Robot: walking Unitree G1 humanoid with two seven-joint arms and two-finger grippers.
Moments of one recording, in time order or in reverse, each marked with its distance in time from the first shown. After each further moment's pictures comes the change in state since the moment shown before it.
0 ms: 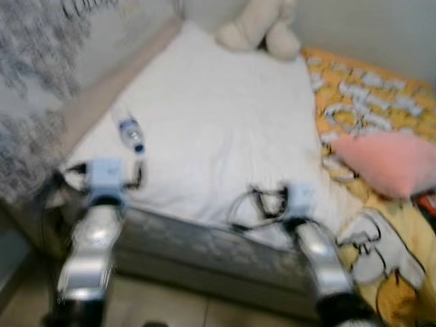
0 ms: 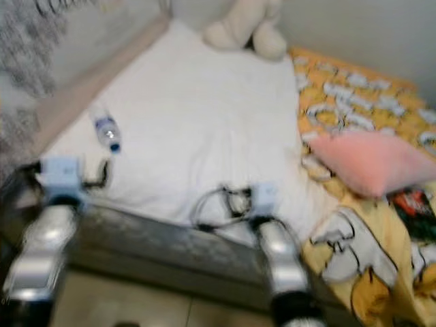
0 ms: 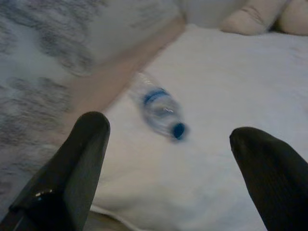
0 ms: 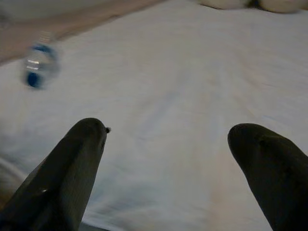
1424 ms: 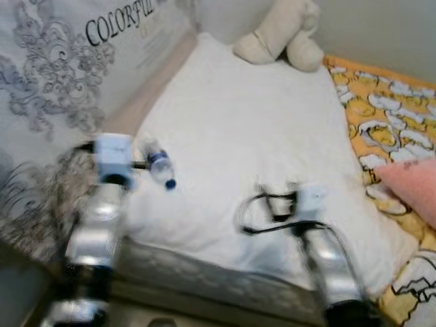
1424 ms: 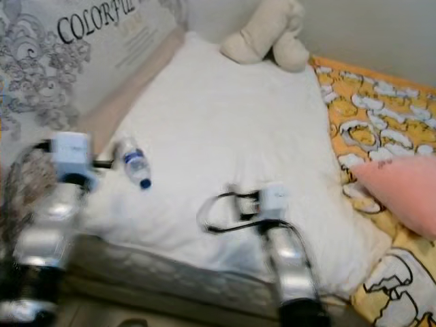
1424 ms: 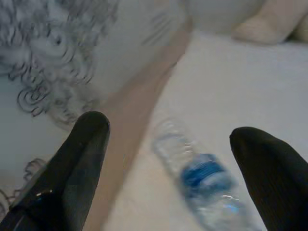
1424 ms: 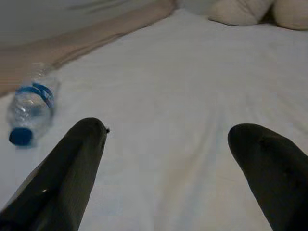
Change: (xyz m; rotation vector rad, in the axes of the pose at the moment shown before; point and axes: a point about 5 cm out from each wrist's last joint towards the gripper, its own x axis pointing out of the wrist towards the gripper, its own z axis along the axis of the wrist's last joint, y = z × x) left arm 0.037 -0.003 0.013 -0.042 0.017 -0.038; right arm -0.014 -0.009 0.003 -0.030 -0.038 -0.025
